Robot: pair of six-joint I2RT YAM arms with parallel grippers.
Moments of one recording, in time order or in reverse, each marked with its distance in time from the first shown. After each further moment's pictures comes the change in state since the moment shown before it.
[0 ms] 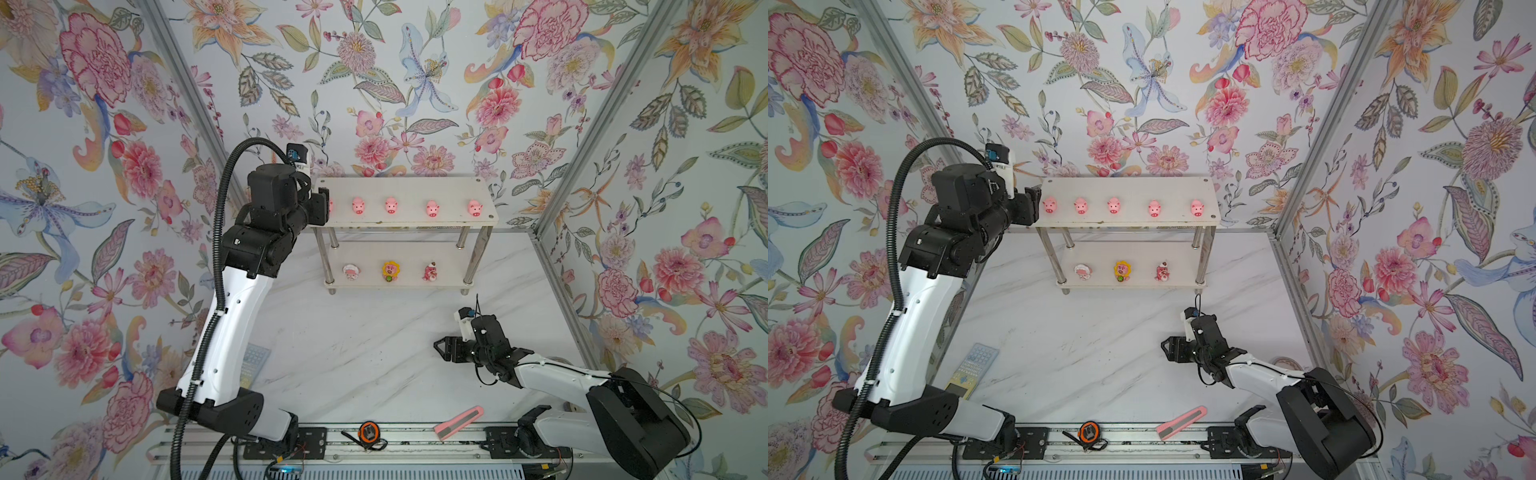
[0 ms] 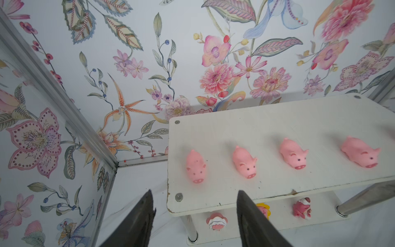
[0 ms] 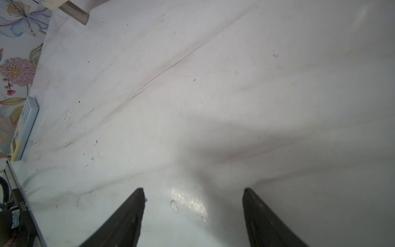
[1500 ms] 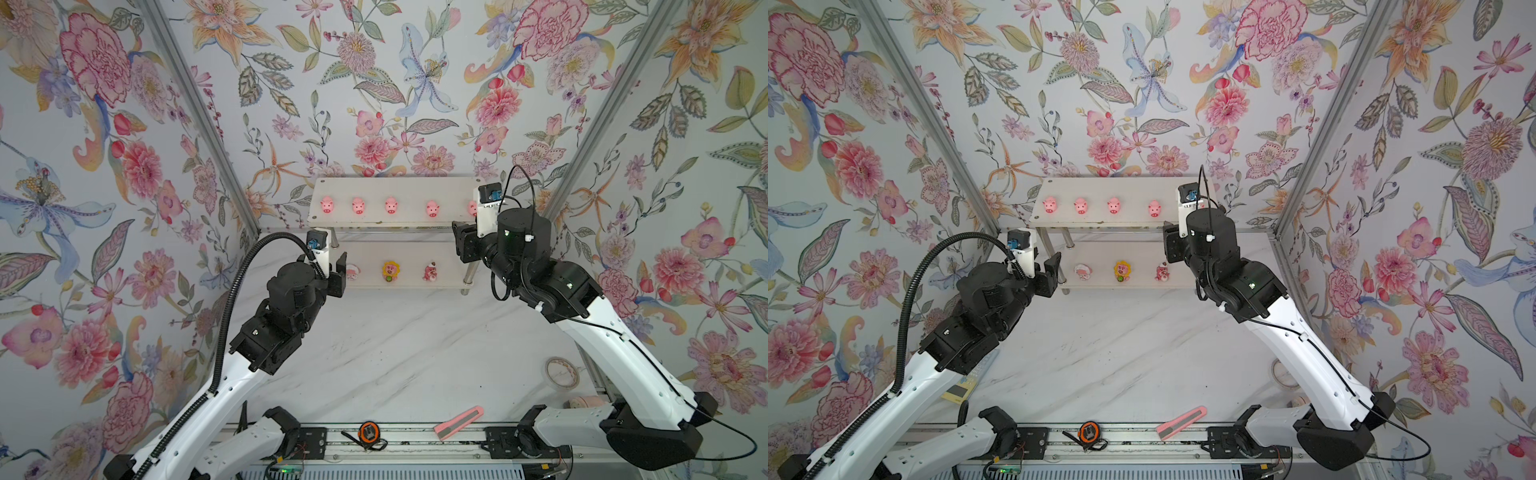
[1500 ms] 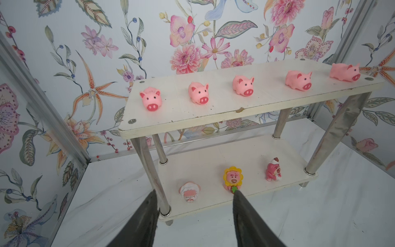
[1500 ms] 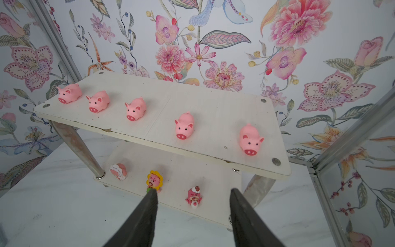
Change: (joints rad) left arm -0.269 -0.492 -0.845 0.461 -0.210 -0.020; right arm 0.174 0.101 1.307 -0.713 0.645 -0.409
